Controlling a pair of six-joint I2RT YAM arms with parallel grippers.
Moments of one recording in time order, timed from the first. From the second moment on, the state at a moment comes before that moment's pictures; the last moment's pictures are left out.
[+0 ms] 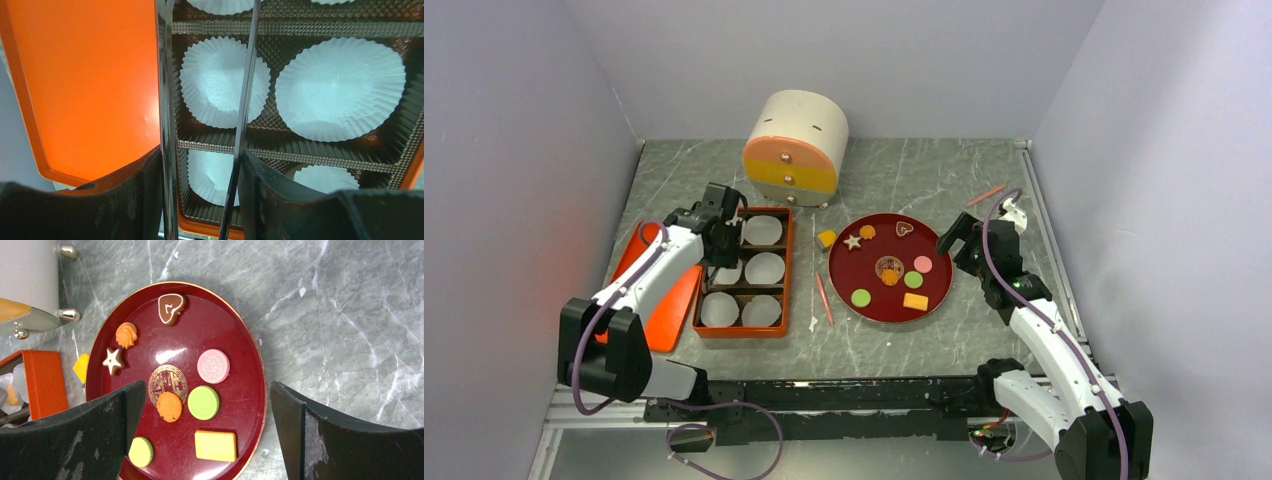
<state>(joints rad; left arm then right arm) -0.26 1.38 1.02 -0.80 -0.31 -0.17 0.21 0.89 0.62 -0.31 0.17 0.63</state>
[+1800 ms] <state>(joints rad) -1.06 1.48 1.28 -0.99 -0.15 -0.21 0.21 0.83 0.66 -0.38 0.28 0.64</state>
